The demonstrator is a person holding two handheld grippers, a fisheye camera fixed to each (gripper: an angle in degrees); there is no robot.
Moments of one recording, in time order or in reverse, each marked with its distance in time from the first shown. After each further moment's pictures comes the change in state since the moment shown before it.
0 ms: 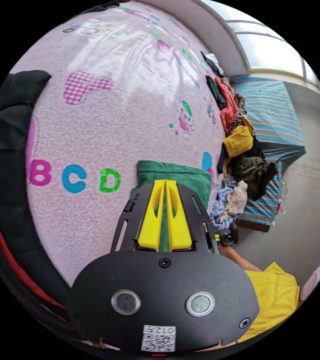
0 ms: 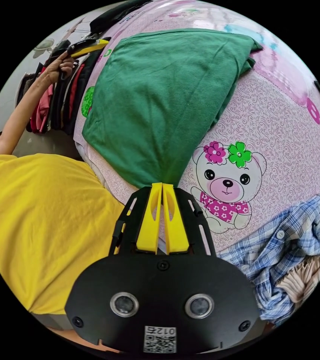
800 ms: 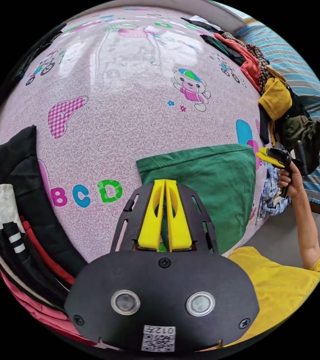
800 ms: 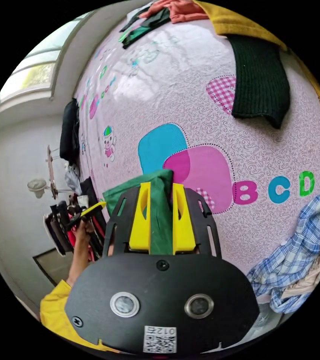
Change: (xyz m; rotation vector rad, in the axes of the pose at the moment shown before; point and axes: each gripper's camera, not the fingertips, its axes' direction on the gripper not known) left arm 0.082 -0.026 0.023 -0.127 -0.468 0.126; right arm 0.225 -0.144 -0.226 0.464 -0.301 0.657
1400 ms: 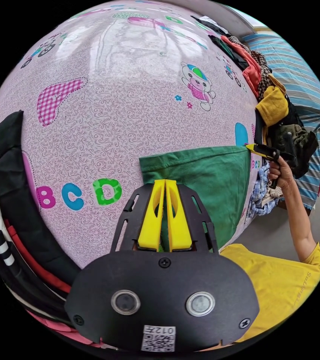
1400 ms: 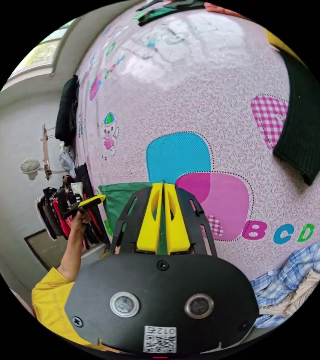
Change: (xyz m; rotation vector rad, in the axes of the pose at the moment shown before) left arm -0.018 -0.009 -0.010 -0.027 0.125 -0.025; right arm -0.032 -0.065 -0.011 -0.098 0.023 -0.198
